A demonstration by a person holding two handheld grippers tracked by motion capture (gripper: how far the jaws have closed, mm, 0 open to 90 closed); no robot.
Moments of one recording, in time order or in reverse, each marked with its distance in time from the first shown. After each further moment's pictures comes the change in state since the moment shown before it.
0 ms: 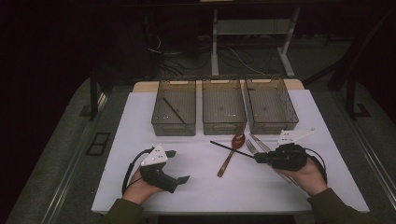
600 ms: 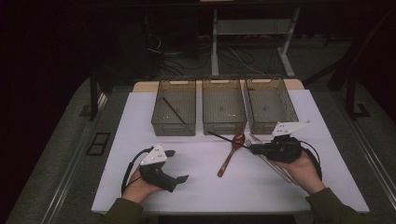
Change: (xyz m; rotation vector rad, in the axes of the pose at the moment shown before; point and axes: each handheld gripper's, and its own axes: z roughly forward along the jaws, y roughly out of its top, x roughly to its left) left arm 0.003 -0.002 0.000 0.006 0.007 -0.005; right arm -0.001 0.023 0.006 -0.034 -0.048 0.012
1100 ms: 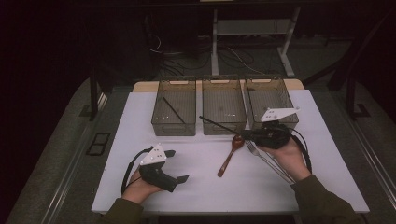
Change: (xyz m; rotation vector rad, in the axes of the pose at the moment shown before) left arm -0.001 0.001 -0.001 -0.012 -0.005 -0.008; right arm -0.003 0.042 0.021 -0.051 -0.034 -0.009
